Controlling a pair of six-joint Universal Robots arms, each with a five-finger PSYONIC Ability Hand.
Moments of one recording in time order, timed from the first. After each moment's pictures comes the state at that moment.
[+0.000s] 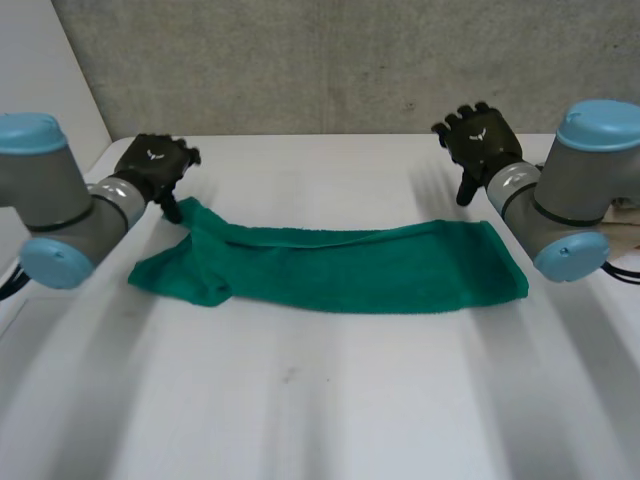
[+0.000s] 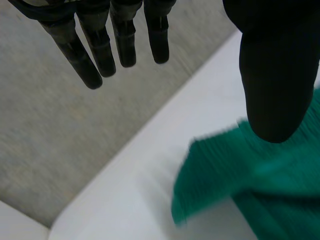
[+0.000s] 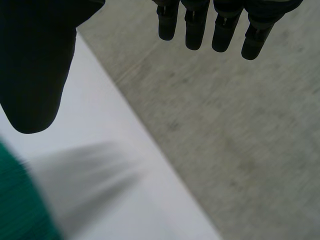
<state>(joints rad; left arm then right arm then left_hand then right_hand) 4.54 -2.37 -0.95 3.15 -1.31 3.65 1.87 -0.71 0.81 -0.05 1.38 2.57 0.37 0.36 0.35 0.36 0.19 0.23 0.21 0.21 0.21 0.04</state>
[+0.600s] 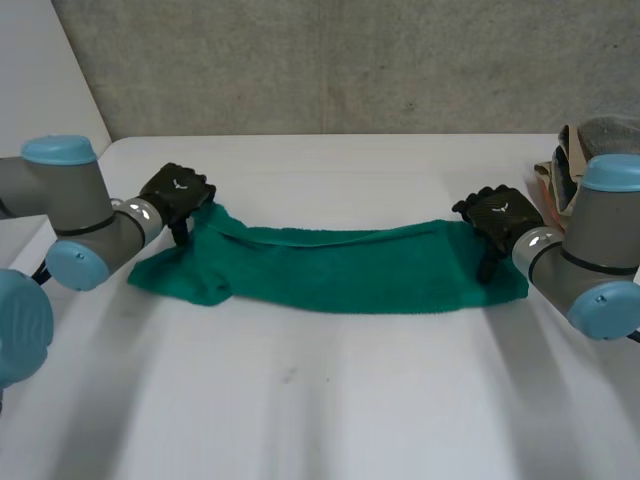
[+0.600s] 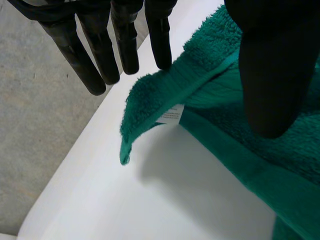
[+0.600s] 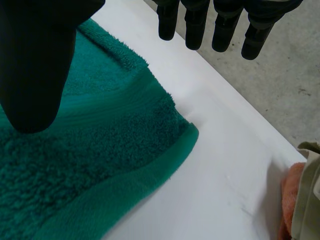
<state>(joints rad) 4.53 -2.64 -0.64 2.98 -1.25 3.89 1.80 -0.82 1.19 -0.03 1.38 2.61 0.42 0.43 0.43 0.43 0.26 0.23 0.21 0.21 0.21 0.04</state>
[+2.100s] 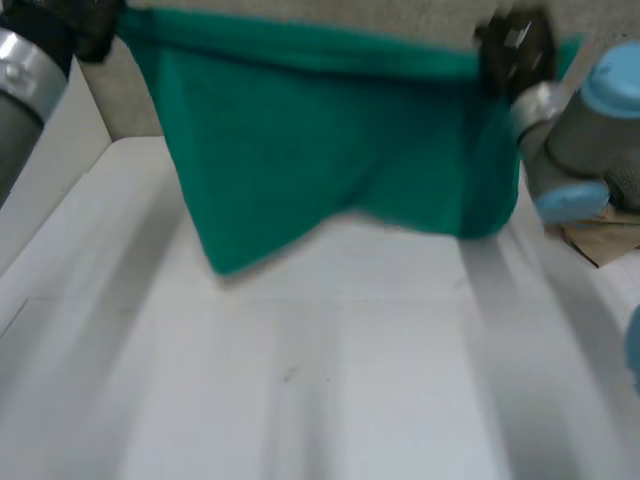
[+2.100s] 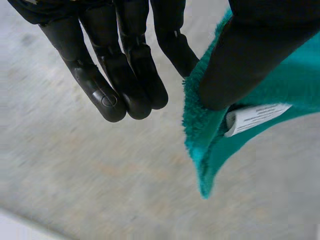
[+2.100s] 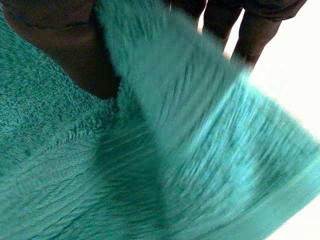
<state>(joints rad) 4.53 -1.87 -1.13 3.45 -1.27 3.93 1.86 -0.67 0.50 -0.25 1.47 2.70 1.15 1.20 1.19 1.20 0.98 1.12 1.17 1.19 1.19 0.97</state>
